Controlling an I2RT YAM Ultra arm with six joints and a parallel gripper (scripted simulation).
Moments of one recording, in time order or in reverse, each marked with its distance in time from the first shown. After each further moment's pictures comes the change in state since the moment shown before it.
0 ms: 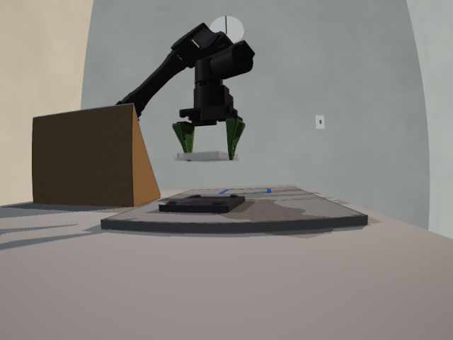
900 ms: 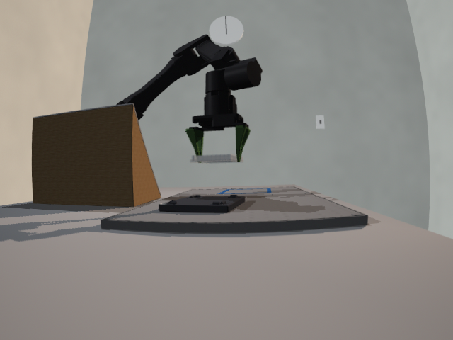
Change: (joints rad) arm 0.152 -0.214 -0.157 0.043 -0.067 0.107
